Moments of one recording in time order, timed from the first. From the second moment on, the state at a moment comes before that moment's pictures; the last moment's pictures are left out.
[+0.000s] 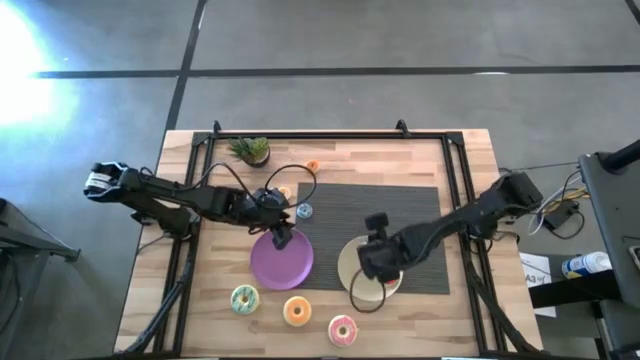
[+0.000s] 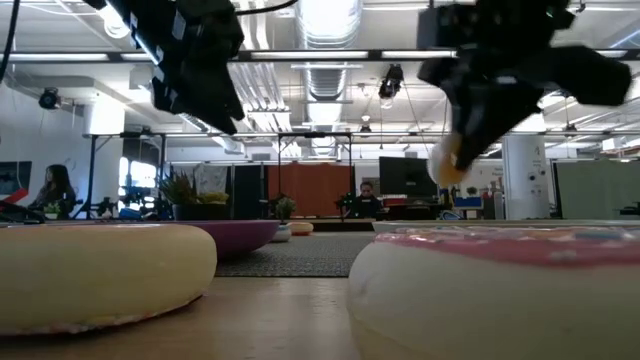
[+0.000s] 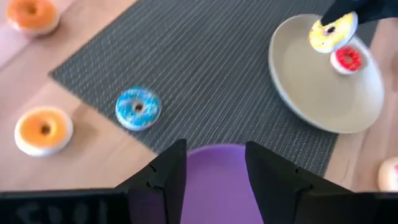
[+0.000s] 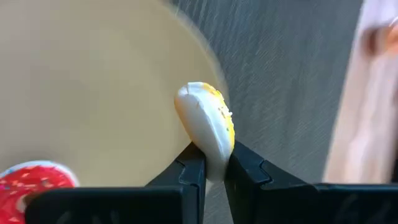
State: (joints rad) left arm -0.13 1.26 0.90 -0.47 -0.24 -0.68; right arm 0.40 1.67 1.13 -0.79 0.42 0.11
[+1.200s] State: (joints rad) left arm -0.10 1.27 0.88 -0.53 -0.23 -0.74; right arm 0.40 1.55 1.06 -0.88 0.19 0.27
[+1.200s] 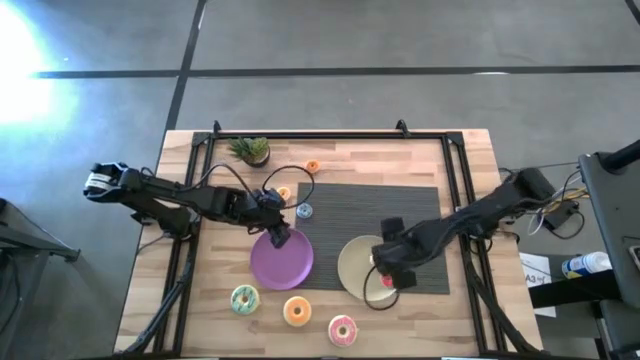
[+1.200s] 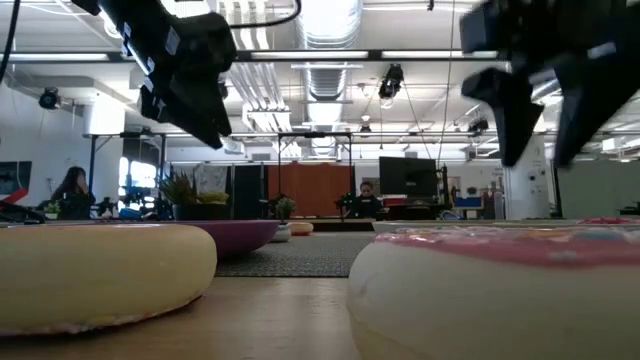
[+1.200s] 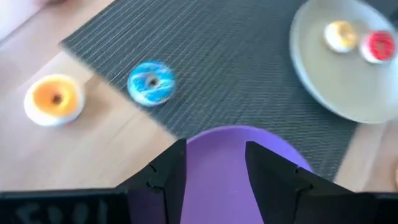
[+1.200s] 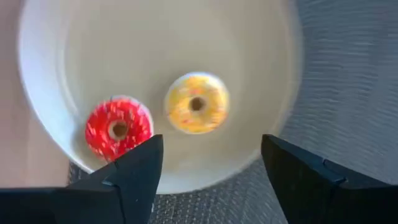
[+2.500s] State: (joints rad) left arm 0.46 1.60 0.91 -0.37 0.00 -0.41; right arm 0.11 1.38 1.01 -0.83 0.23 0.40
